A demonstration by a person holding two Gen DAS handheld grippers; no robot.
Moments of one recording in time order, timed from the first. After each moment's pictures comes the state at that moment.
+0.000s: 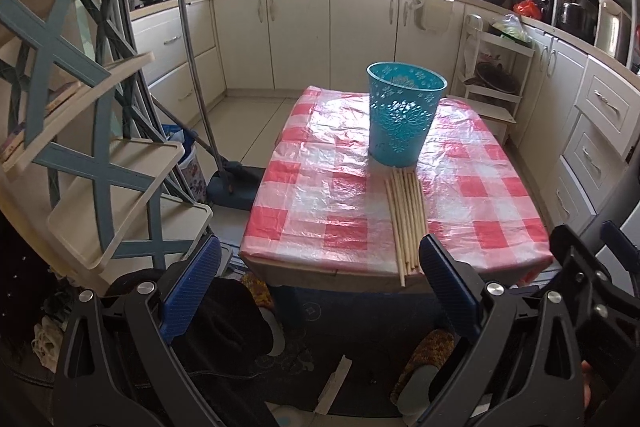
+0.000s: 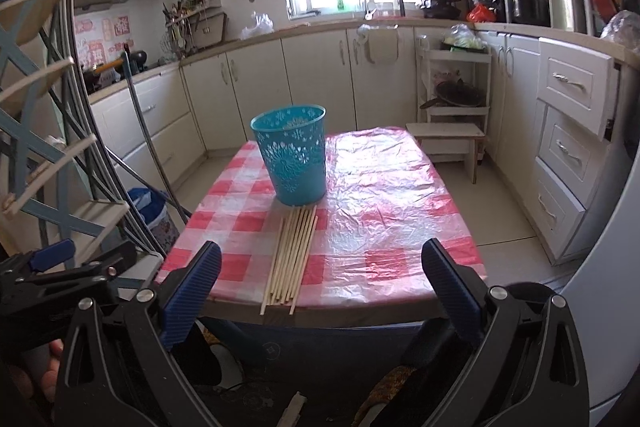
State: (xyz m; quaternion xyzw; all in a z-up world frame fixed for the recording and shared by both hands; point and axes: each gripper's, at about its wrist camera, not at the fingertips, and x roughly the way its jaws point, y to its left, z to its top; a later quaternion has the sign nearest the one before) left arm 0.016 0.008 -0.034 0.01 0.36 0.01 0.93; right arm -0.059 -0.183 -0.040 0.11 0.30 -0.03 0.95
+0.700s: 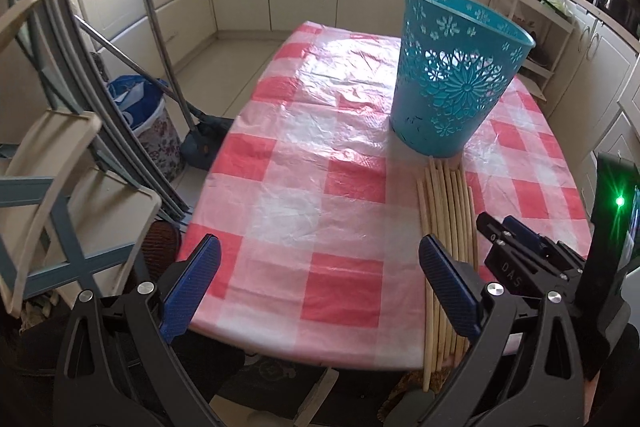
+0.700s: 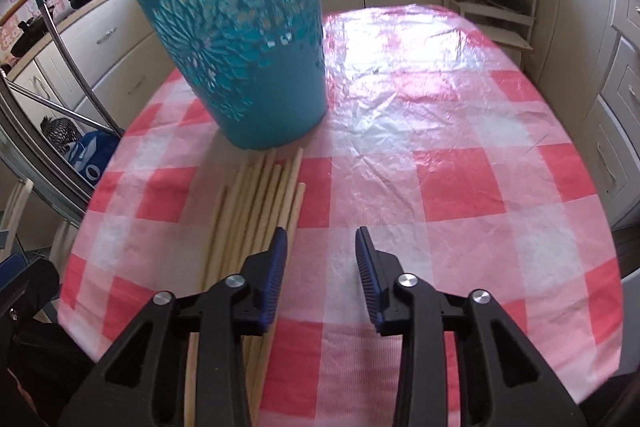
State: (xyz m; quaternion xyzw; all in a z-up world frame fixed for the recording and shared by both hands) left arm 0.181 -0.009 -0.129 -0.02 0.46 0.02 0.89; right arm 0.155 -0.182 -0.183 0.13 0.47 -0.01 0.87
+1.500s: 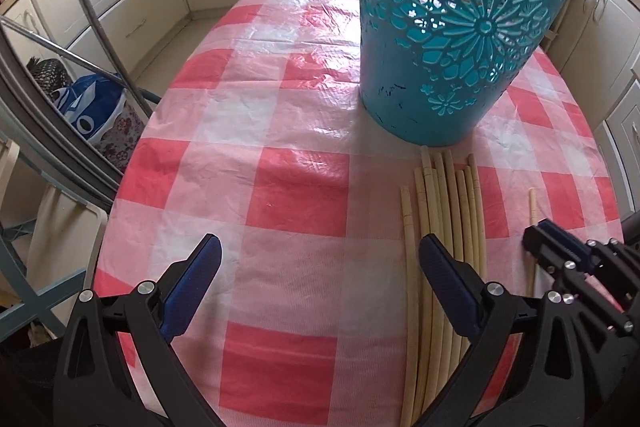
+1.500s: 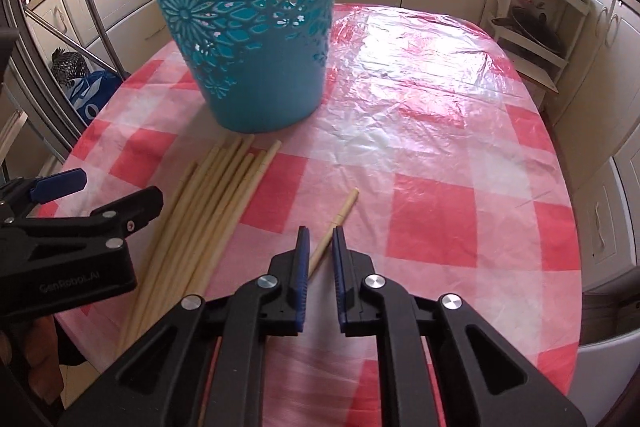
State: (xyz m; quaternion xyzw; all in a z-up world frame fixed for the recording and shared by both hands) left arm 0.252 -0.057 -0.188 0.02 0.51 0.00 0.86; right arm 0.175 -0.199 -0.183 0.03 0.49 0.05 0.87
